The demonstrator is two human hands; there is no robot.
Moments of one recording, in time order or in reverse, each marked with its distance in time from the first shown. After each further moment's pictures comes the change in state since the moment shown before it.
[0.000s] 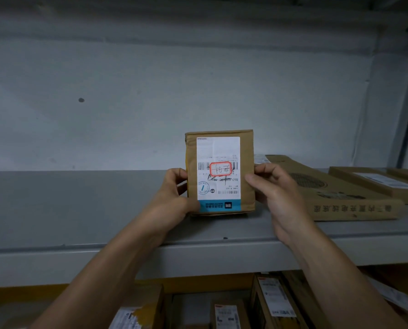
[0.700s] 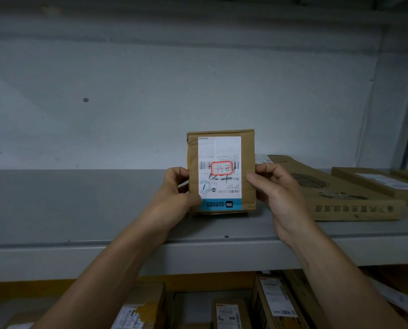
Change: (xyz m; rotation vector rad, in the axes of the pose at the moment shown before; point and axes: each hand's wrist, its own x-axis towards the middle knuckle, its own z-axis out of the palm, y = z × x) left_hand -0.001 -0.002 0.001 -0.008 0.046 0.011; right_hand 0.001 0.002 -0.002 0.022 -0.027 -0.004
